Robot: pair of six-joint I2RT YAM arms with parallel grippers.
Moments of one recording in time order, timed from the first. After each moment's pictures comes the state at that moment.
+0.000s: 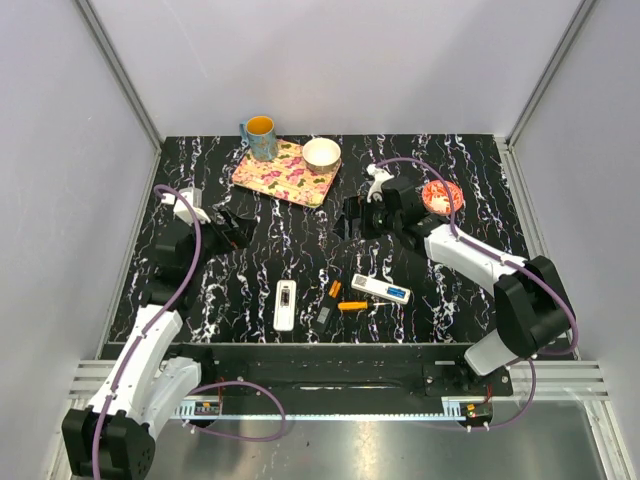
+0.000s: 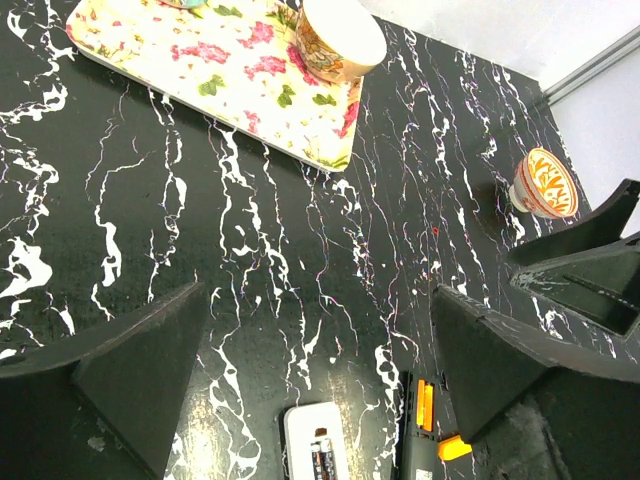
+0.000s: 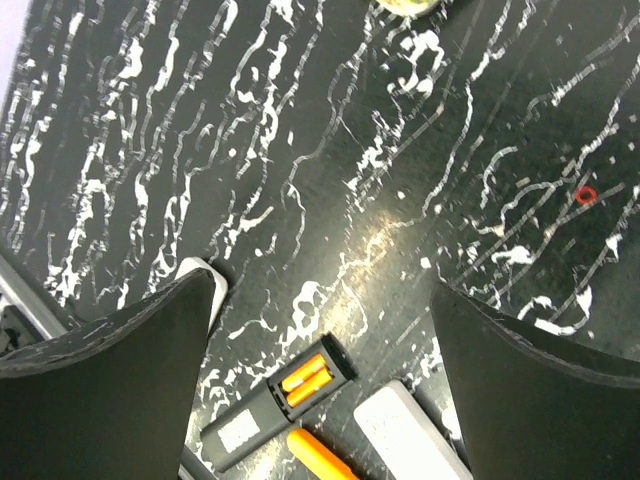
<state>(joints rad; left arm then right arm) -0.13 0.78 0.58 -0.04 0.20 -0.48 0.53 1.54 1.01 -0.03 -0.29 0.41</state>
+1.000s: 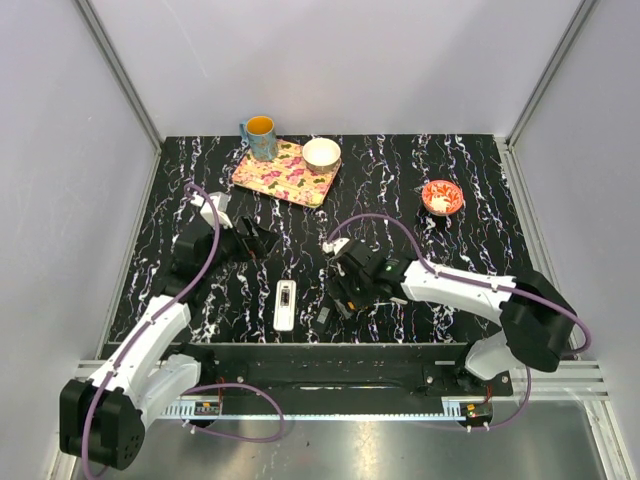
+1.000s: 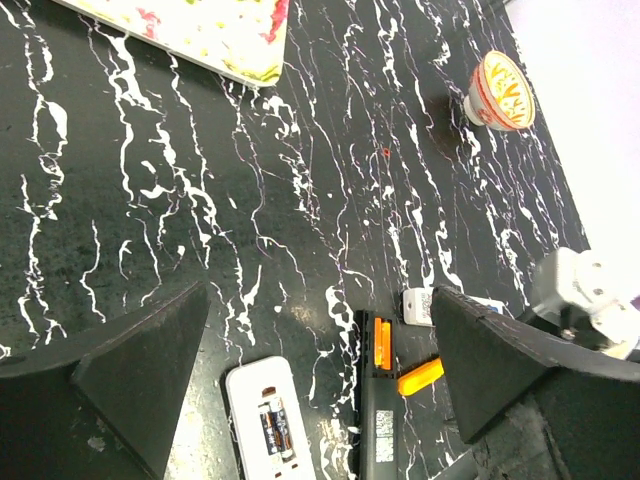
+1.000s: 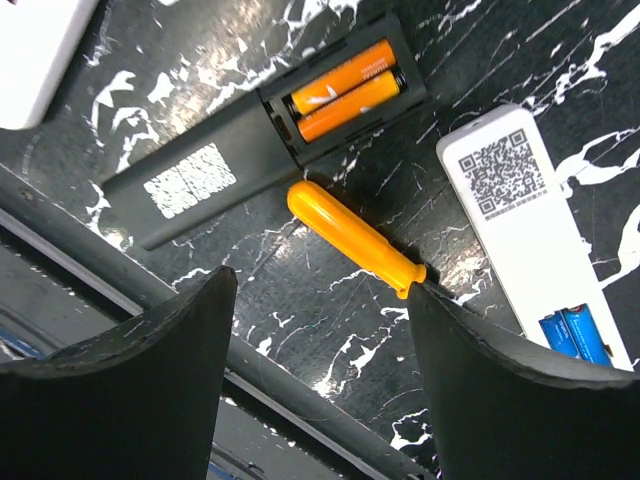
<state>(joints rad) -0.25 0.88 0.54 0.00 0.28 -0.52 0.95 1.47 0.93 -0.51 0.01 0.30</state>
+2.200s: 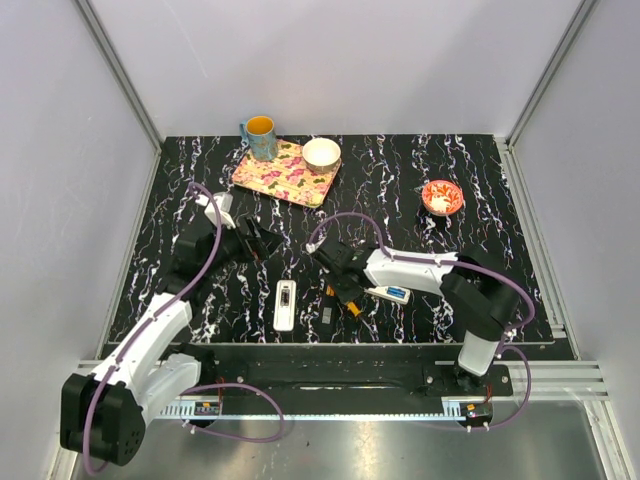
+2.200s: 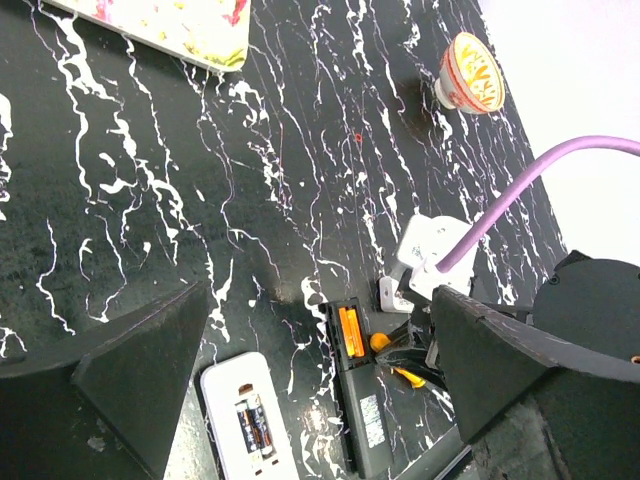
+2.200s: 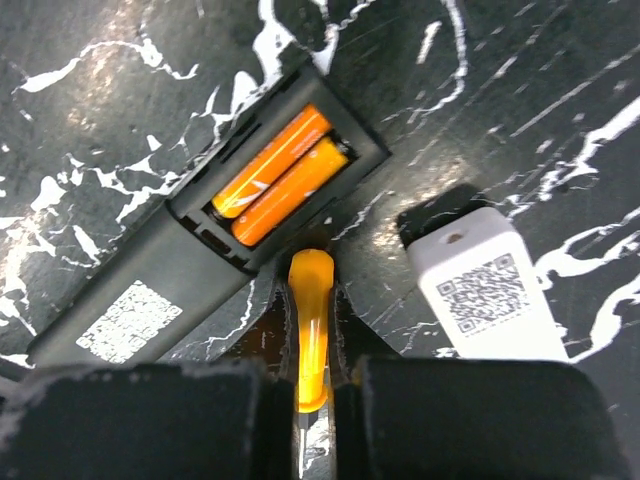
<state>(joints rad) -0.25 0.91 0.52 0.04 0.36 -0.55 0.96 1.78 1.10 -0.54 0.10 0.24</state>
